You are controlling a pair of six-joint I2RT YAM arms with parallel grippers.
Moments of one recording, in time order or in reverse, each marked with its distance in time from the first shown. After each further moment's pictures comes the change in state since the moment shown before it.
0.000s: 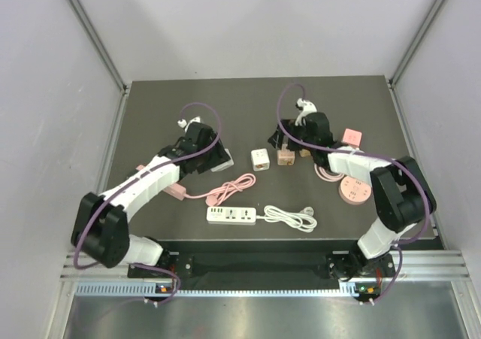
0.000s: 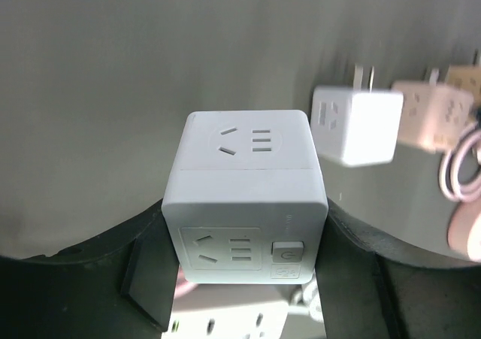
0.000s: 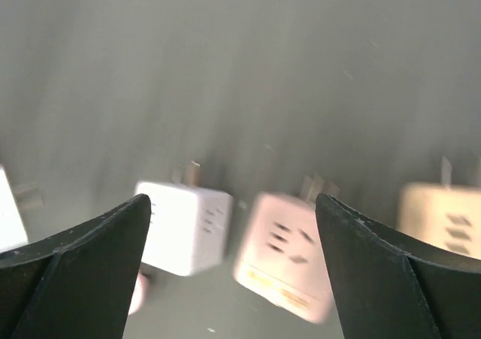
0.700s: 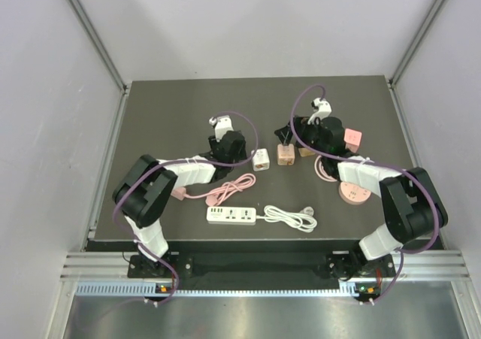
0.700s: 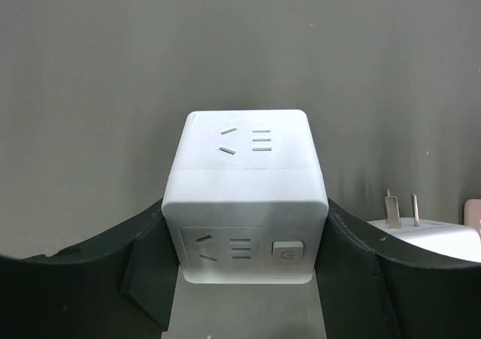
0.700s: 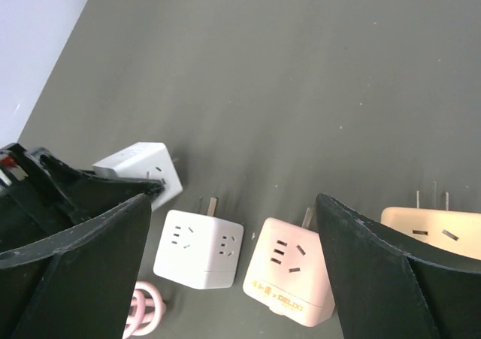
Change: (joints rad) left arm -0.162 0.418 -0.002 0.593 -0.422 0.201; right arm -0.071 -0.112 -0.184 0.279 -0.024 0.061
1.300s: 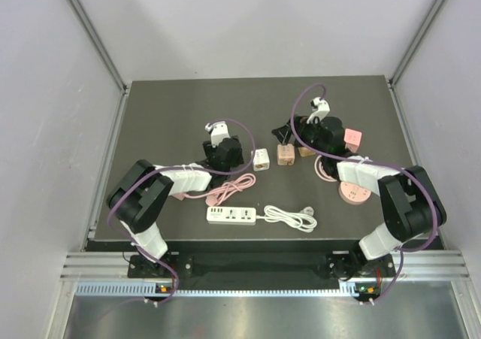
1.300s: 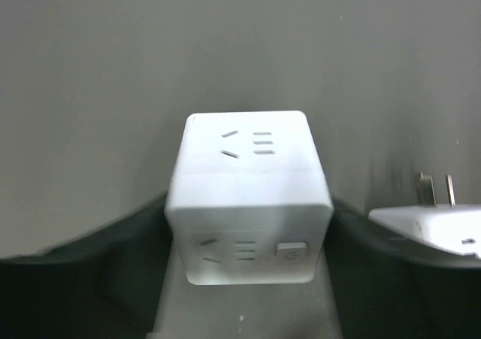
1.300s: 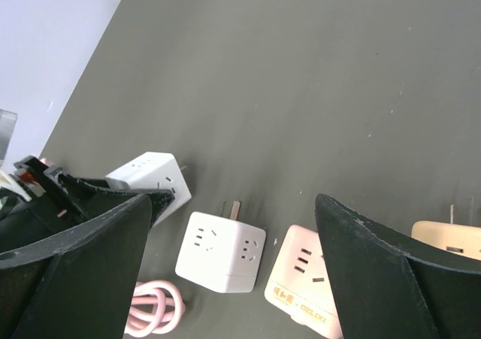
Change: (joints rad) left arm -0.023 -0.043 -0.113 0.109 -0.091 0.040; right arm 0.000 0.011 0.000 0.055 -0.062 0.039
